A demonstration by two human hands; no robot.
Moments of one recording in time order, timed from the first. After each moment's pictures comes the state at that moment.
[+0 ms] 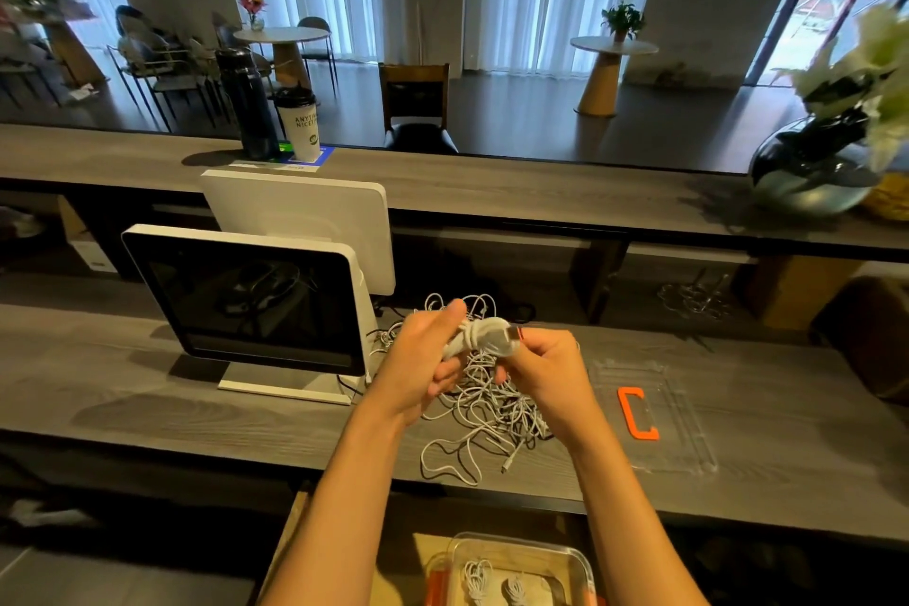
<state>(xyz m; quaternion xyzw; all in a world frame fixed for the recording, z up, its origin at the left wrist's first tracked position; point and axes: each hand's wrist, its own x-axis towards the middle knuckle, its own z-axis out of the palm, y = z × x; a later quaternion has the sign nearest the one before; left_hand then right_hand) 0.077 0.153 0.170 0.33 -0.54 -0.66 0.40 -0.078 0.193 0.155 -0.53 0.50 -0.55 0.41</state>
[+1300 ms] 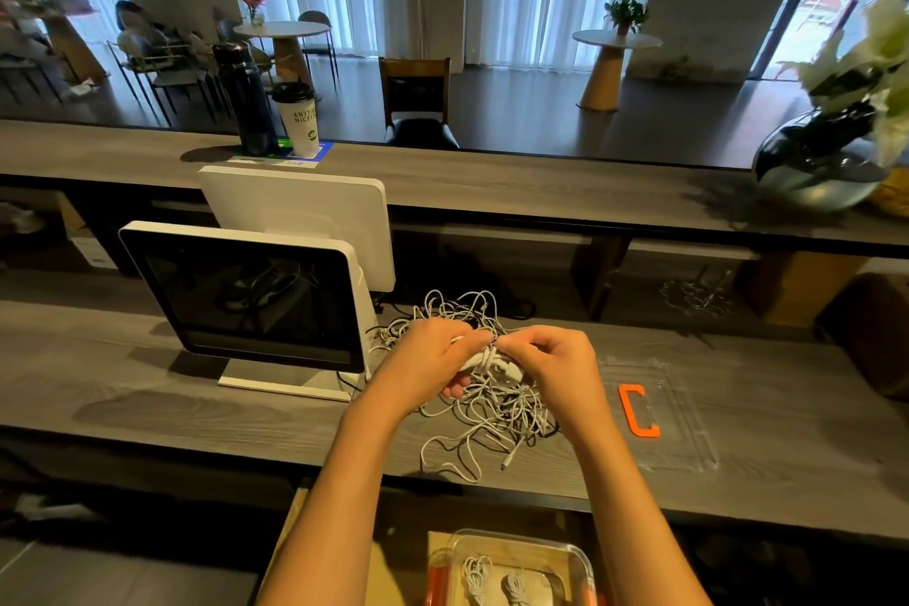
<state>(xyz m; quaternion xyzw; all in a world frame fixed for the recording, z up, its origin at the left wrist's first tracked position) 0.076 0.136 0.157 0.44 -0.77 -0.40 0.24 -0.089 0.191 0.150 -0.51 0.60 -0.52 0.33</state>
